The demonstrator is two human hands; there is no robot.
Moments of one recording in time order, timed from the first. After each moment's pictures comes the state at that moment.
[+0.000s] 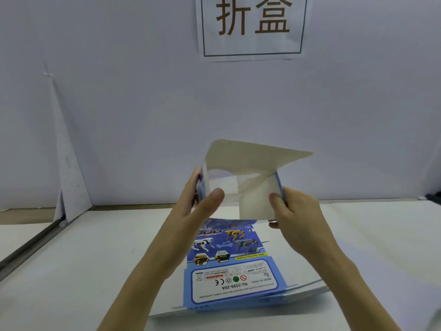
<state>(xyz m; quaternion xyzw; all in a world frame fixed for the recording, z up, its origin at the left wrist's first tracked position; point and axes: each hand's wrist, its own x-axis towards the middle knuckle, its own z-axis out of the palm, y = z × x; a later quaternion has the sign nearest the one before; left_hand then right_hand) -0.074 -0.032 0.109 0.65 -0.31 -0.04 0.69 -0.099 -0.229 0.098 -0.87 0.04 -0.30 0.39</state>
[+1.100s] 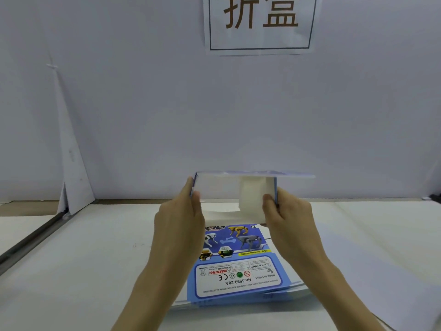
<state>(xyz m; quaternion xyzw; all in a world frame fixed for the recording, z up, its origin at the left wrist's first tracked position) -0.063 -0.032 0.088 0.87 -0.11 0.31 0.37 -0.104 -0.198 0.089 -0.85 0.01 -0.35 0.39</state>
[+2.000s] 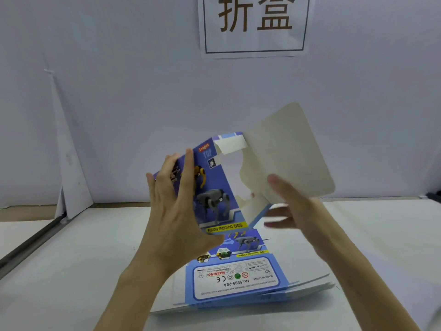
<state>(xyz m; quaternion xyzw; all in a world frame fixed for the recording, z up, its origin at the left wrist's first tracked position) -0.062 -0.018 0.092 0.81 -0.34 0.36 0.31 -0.116 -0.222 0.117 -0.71 -0.01 -0.17 0.68</state>
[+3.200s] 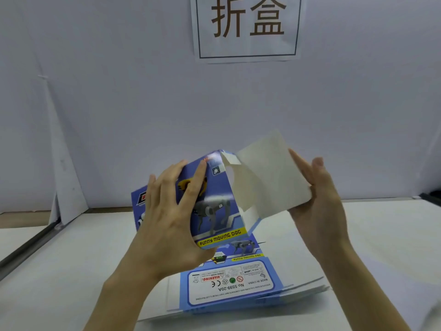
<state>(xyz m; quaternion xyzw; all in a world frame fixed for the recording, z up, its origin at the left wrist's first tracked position) -0.067 -0.015 0.098 0.84 -0.35 0.36 0.20 -0.111 -0.236 0.115 -0.50 -0.12 -0.27 0.81</state>
